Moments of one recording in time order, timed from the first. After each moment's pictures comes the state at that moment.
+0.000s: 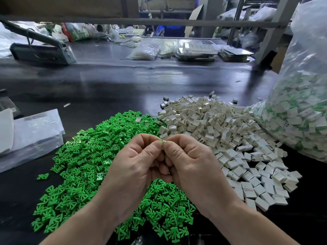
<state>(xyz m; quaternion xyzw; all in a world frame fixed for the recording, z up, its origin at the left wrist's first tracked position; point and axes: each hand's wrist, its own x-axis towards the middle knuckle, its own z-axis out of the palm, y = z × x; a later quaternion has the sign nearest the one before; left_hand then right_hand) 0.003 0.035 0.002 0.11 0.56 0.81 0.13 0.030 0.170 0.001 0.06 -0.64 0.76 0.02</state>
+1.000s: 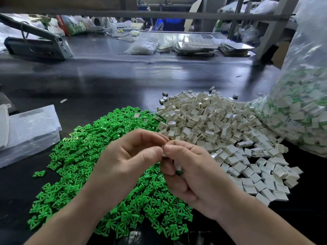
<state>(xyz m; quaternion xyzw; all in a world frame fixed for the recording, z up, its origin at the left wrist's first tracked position) 0.000 0.016 0.009 0.24 0.70 0.68 0.03 0.032 0.178 0.008 0.02 -0.51 0.84 -0.17</state>
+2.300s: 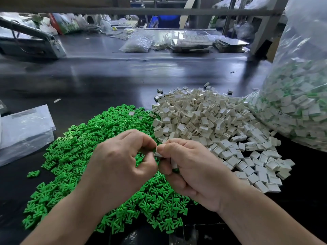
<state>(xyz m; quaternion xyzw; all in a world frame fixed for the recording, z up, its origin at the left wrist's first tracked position) 0.008 0.018 0.017 0.29 0.89 0.32 -0.17 0.034 0.187 0.013 -0.02 -0.62 0.76 -0.18</state>
